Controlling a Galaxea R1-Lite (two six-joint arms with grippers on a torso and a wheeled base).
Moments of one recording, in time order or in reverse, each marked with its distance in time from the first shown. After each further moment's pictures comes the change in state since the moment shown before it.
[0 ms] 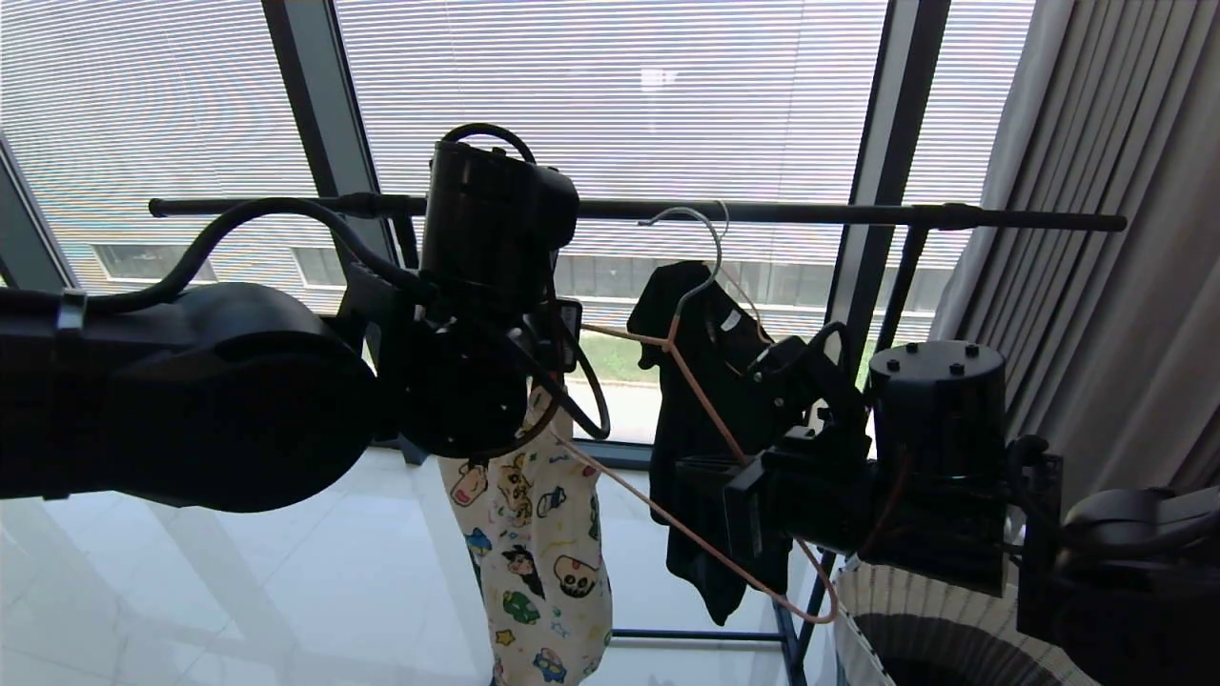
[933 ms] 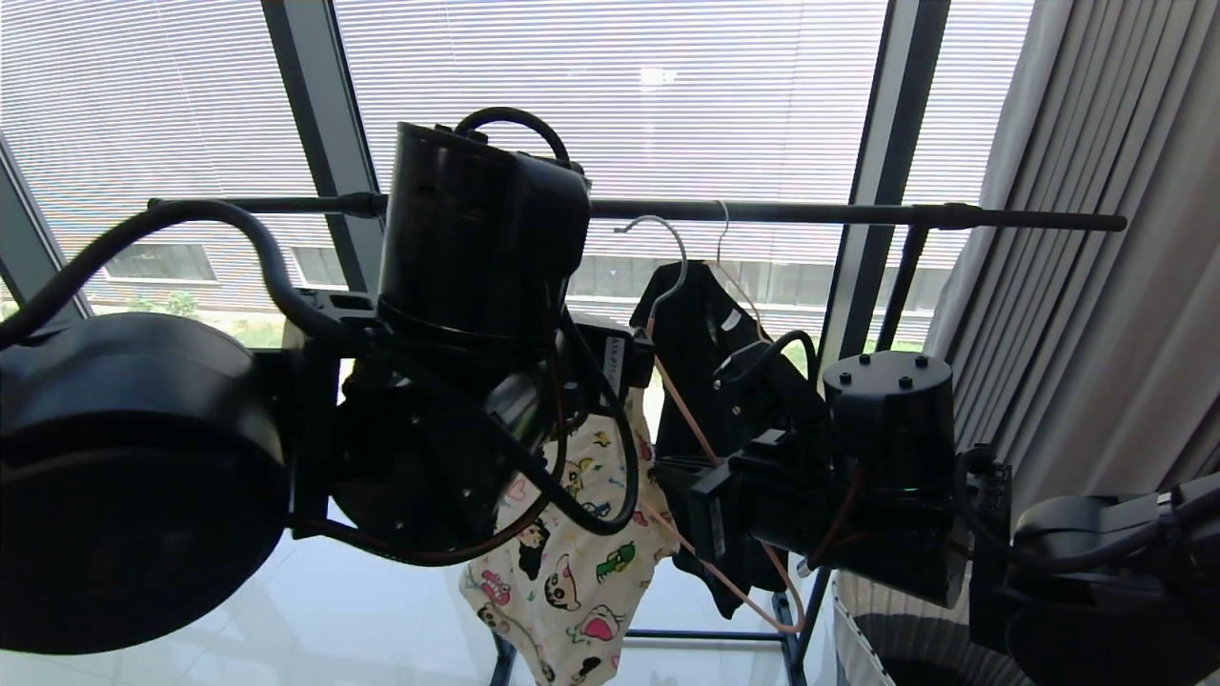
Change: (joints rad) left arm -0.145 -0.105 0.088 0.003 -0.101 -0.014; right arm 0.046 0.055 -0.040 -0.026 -0.099 0.001
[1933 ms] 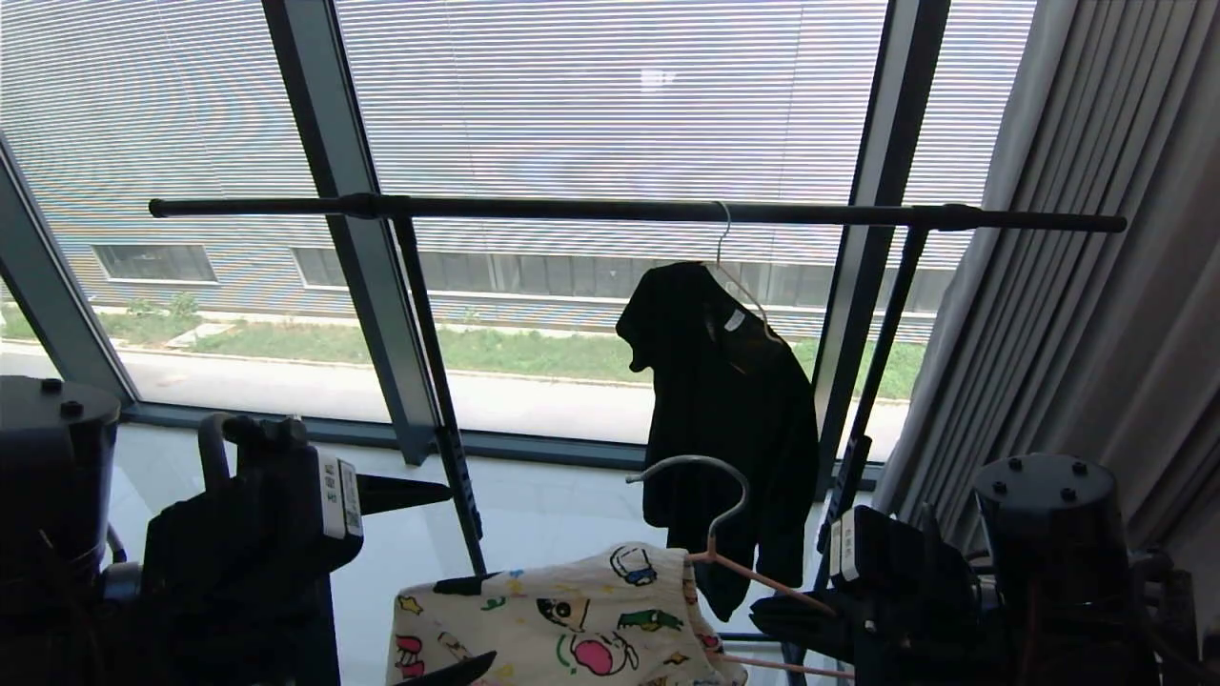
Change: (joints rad) left arm 0.380 -0.472 0.633 -0.002 -1.101 0.699; right arm -0.125 -0.186 0.430 -0.047 0.370 -0.528
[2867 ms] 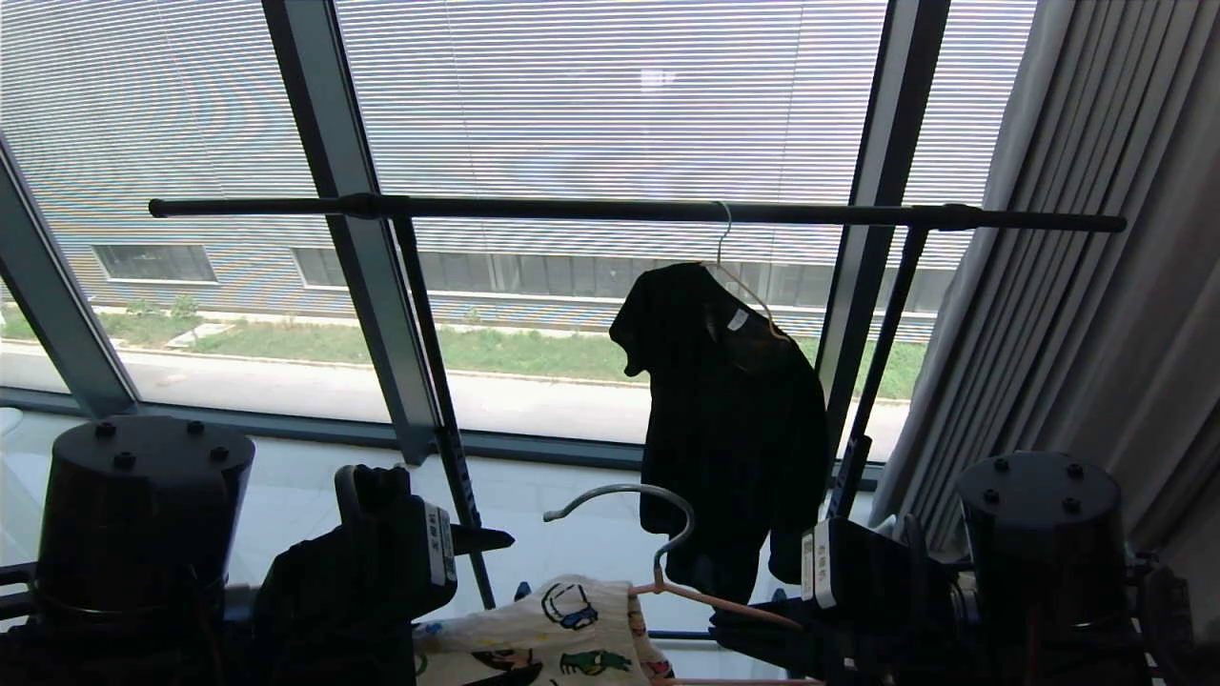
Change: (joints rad) left arm -0.077 0.131 0.064 -0.156 0.005 0.009; right arm 0.126 -0.008 -0.064 0.002 -0.033 0.013
